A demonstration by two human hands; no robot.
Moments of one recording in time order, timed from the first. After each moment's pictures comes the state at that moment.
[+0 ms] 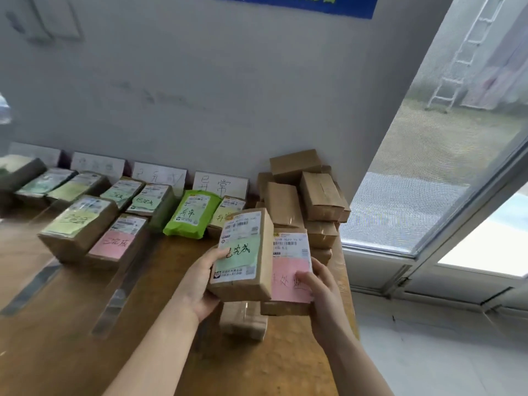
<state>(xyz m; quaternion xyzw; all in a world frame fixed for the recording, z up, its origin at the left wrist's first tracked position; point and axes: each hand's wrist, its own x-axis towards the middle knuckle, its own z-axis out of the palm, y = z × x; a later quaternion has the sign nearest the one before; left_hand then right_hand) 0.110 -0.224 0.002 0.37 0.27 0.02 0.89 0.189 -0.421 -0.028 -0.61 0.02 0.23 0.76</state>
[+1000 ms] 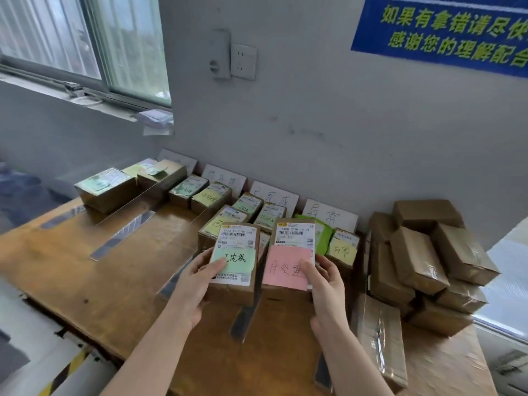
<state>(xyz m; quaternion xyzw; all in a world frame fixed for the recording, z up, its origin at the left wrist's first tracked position) -0.061 0.003 -0.007 0.43 0.39 0.24 0.78 0.077 -0.161 -0.004 -0.61 -0.04 0.24 0.76</state>
